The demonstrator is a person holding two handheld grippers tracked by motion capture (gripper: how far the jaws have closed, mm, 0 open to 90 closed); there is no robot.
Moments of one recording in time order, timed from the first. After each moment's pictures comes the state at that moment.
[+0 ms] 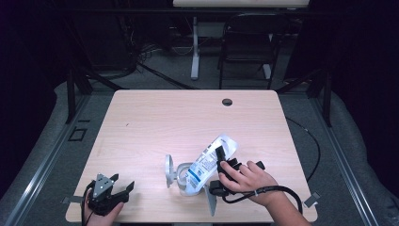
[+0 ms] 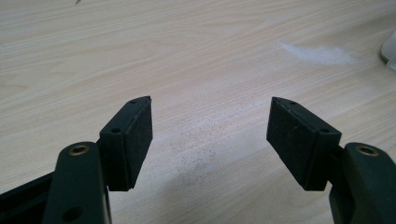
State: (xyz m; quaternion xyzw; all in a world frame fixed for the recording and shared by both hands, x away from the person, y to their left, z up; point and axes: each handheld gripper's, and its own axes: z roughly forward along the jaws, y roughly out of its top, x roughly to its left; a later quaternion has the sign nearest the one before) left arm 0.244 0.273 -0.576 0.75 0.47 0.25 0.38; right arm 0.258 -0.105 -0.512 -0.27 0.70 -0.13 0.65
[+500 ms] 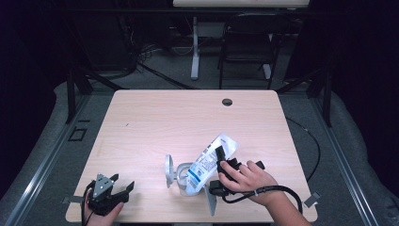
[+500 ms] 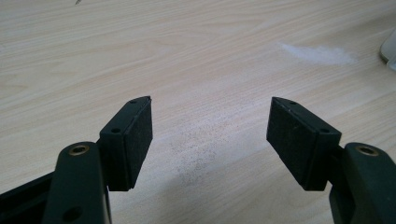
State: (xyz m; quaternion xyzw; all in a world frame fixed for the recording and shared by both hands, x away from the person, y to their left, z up) left arm 0.244 0.273 -0.575 0.75 0.47 0.25 0.38; right arm 0.257 -0.104 -0.510 -0.27 0.70 -0.13 0.65
